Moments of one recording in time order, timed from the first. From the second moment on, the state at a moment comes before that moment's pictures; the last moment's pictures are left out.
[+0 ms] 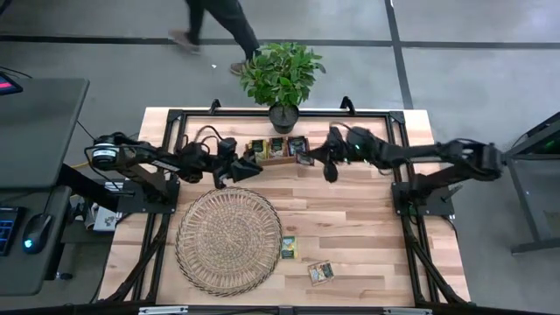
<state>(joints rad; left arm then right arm) 0.18 1.47 0.43 1.55 0.44 -0.87 -0.32 1.25 0.54 0.43 -0.14 0.13</state>
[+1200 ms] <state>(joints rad) 0.18 1.45 0.43 1.53 0.55 -0.97 -0.60 1.71 0.88 0.17 -0.40 -0.11</state>
